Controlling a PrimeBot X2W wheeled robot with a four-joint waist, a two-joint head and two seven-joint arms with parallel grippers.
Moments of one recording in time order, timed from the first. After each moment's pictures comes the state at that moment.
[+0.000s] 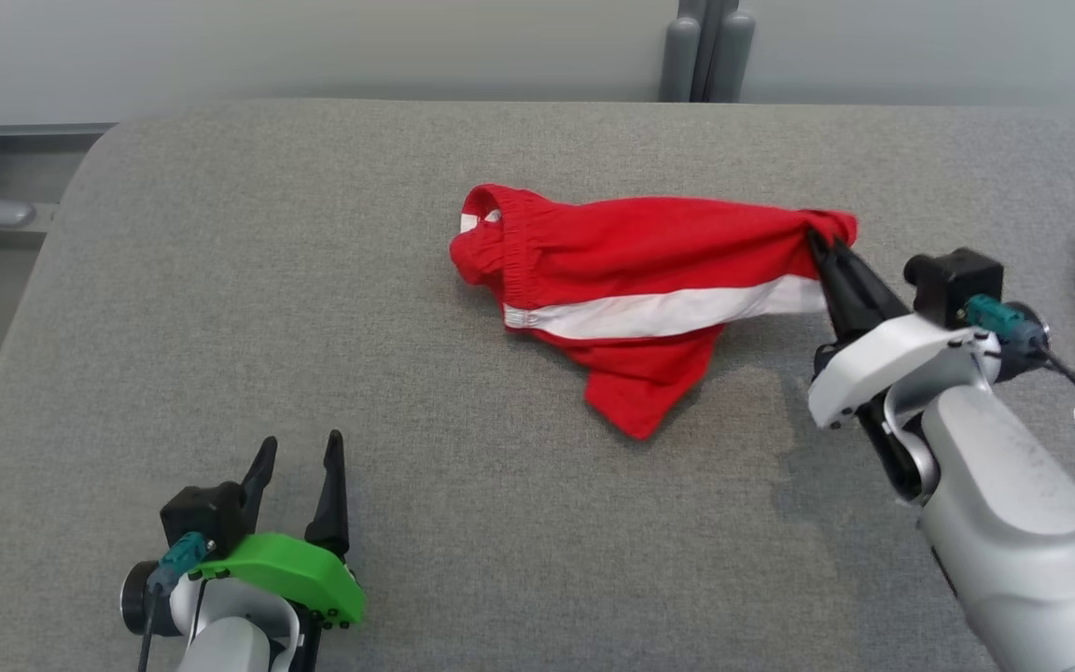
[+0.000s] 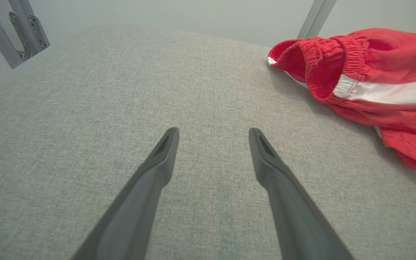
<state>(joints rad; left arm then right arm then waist) -0.24 0.05 -0.11 0.59 -0.30 -0.12 -0.26 -0.55 -0.18 0.27 0.60 0.32 0.13 -0.25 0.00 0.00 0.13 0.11</state>
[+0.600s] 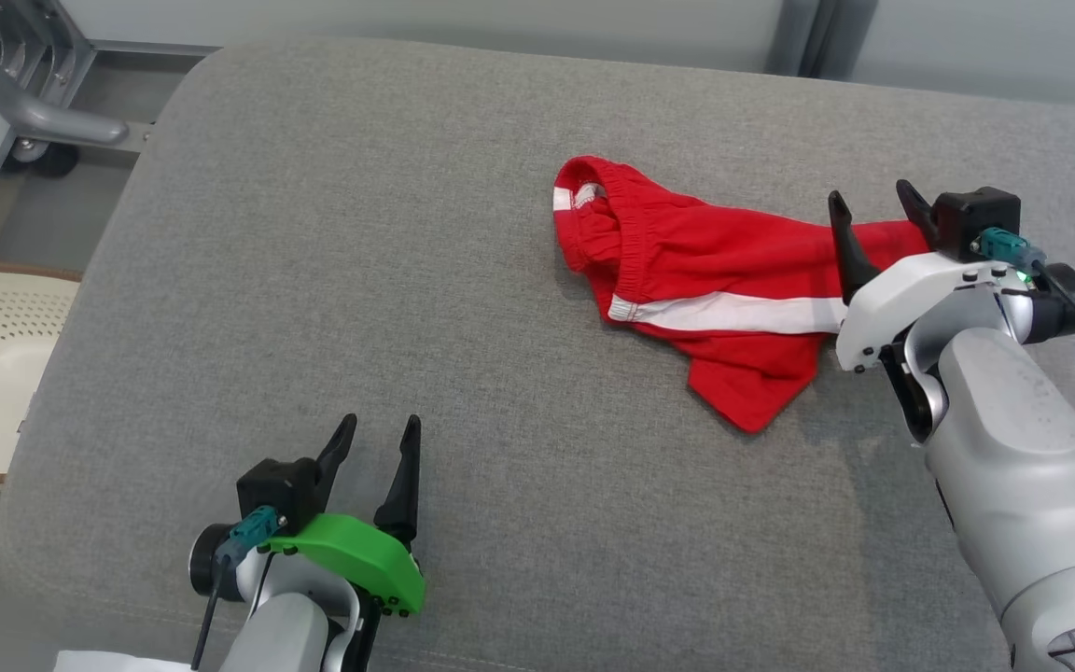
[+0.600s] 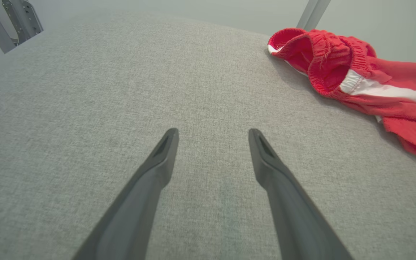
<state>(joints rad) -0.29 0.05 -0.30 0.60 -0.38 -0.10 -0.26 -0.79 -0.14 0.07 0.97 0.10 0.13 -0.25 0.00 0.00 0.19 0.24</state>
